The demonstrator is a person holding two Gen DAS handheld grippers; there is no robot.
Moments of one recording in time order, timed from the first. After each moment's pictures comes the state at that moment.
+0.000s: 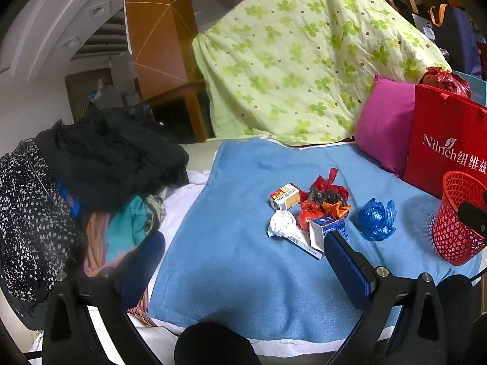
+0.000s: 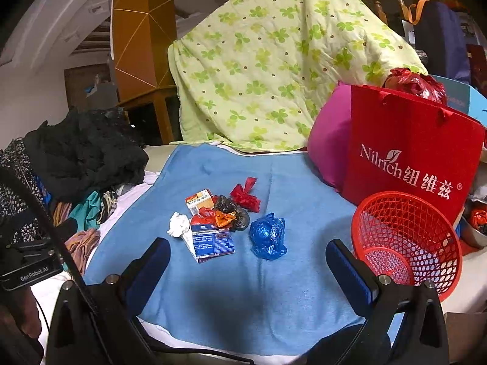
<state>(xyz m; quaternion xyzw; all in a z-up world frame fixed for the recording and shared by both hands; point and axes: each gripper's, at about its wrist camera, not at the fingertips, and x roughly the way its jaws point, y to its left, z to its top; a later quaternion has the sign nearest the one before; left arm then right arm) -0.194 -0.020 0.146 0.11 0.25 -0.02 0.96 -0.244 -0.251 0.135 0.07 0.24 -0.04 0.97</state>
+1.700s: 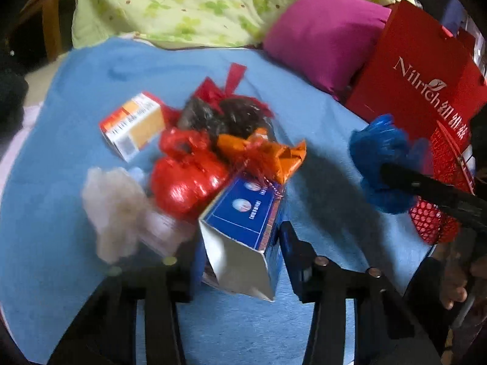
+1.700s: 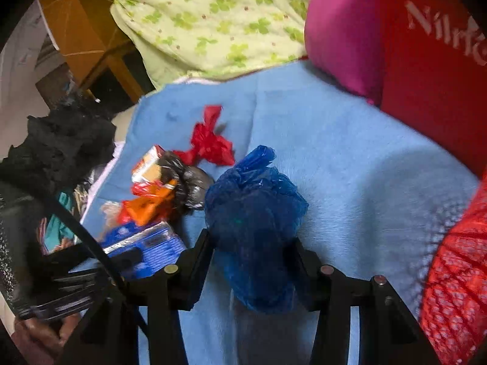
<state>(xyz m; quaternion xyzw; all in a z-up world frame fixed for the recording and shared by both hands) 0.012 -0.114 -0.025 0.06 0.46 -0.29 0.84 -0.061 -0.341 -0.002 0.20 0.38 0.01 0.90</state>
